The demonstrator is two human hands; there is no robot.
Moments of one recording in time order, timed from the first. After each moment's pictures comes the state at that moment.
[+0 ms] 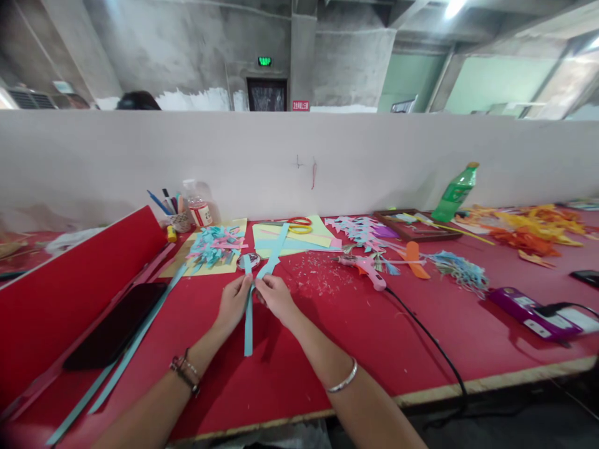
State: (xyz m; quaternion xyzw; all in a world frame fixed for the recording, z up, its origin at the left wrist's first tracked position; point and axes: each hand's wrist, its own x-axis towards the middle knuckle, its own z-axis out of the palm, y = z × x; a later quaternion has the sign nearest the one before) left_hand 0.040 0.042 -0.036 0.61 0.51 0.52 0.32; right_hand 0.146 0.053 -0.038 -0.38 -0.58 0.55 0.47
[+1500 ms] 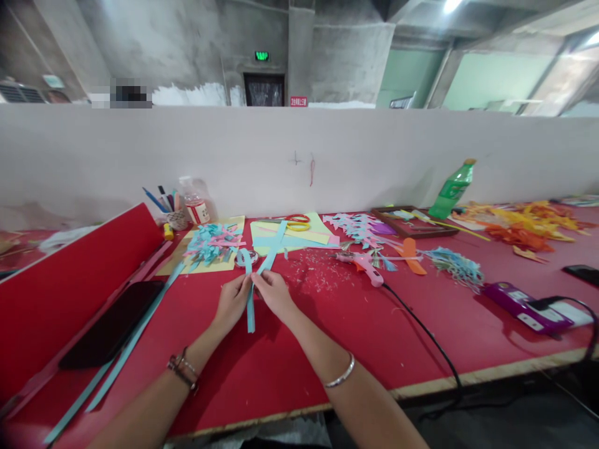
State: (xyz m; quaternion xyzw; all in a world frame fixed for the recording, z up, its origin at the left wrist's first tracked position) left_hand 0.040 0.040 -0.035 0.66 0.51 0.48 0.29; right_hand 0.145 0.054 -0.037 -0.37 -0.57 0.54 0.50
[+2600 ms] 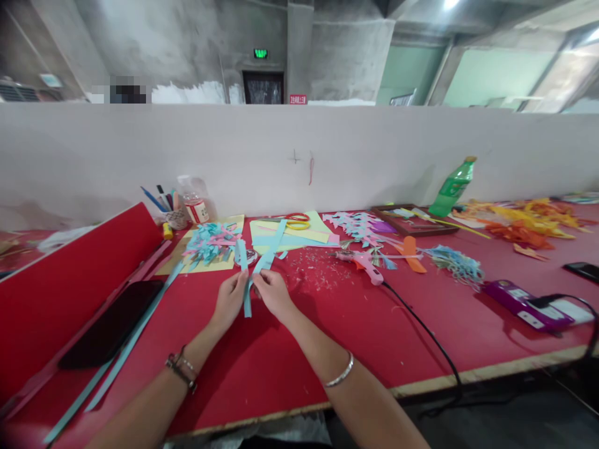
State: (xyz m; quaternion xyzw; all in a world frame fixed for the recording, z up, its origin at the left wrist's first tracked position) left_hand 0.041 0.043 -0.036 0.61 0.52 0.51 0.31; right_hand 0.145 0.053 -0.037 -0.39 -0.59 0.50 0.50
